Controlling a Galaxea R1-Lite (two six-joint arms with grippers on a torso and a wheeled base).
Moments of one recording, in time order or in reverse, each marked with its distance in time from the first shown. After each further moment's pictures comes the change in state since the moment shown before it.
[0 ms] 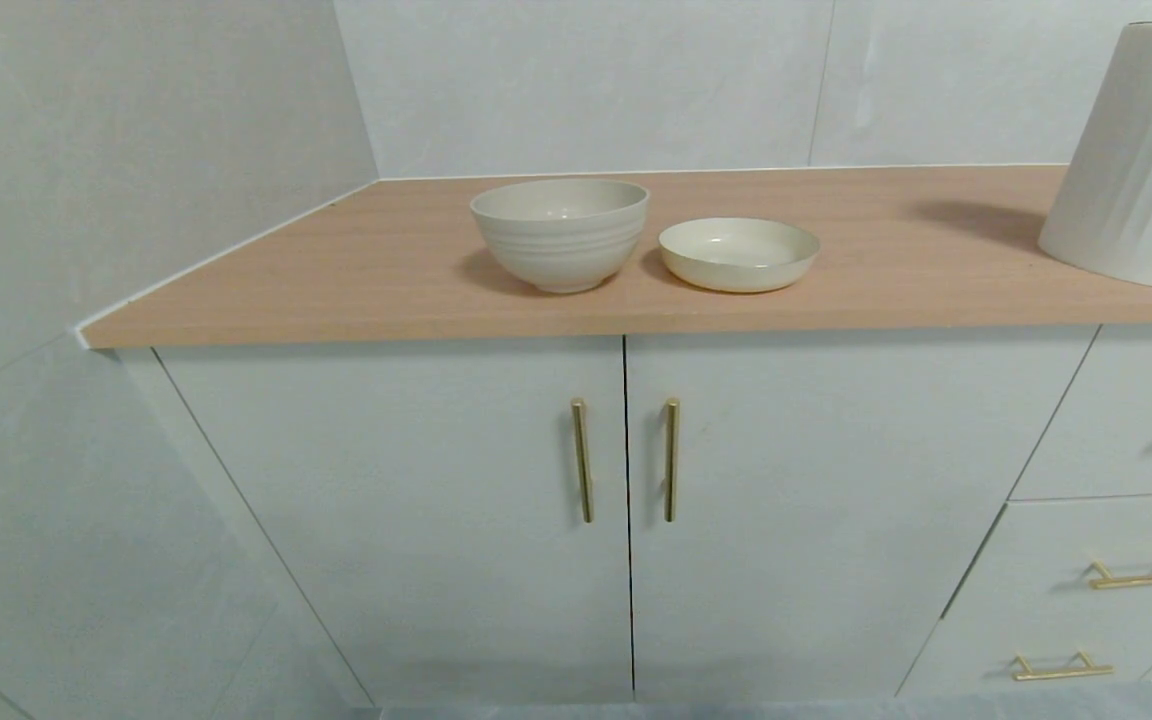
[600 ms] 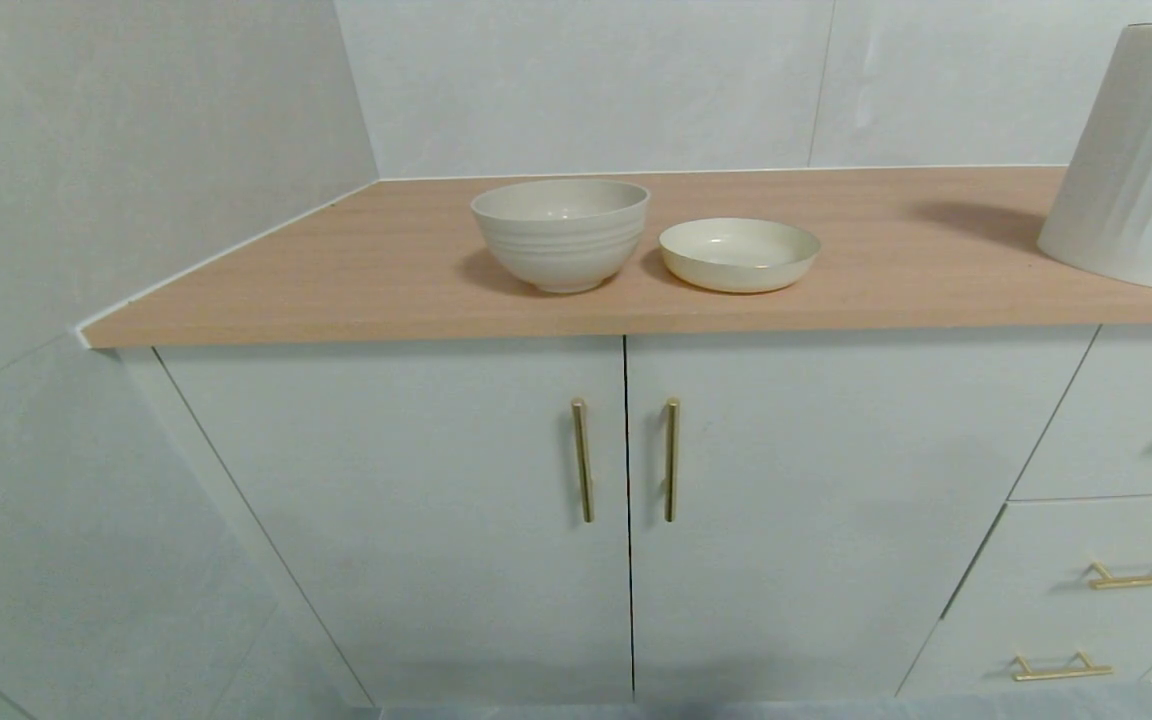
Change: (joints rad) left arm 0.000 0.000 0.000 0.000 0.000 0.001; right arm 0.051 0.383 -0.212 0.116 0.216 0.016
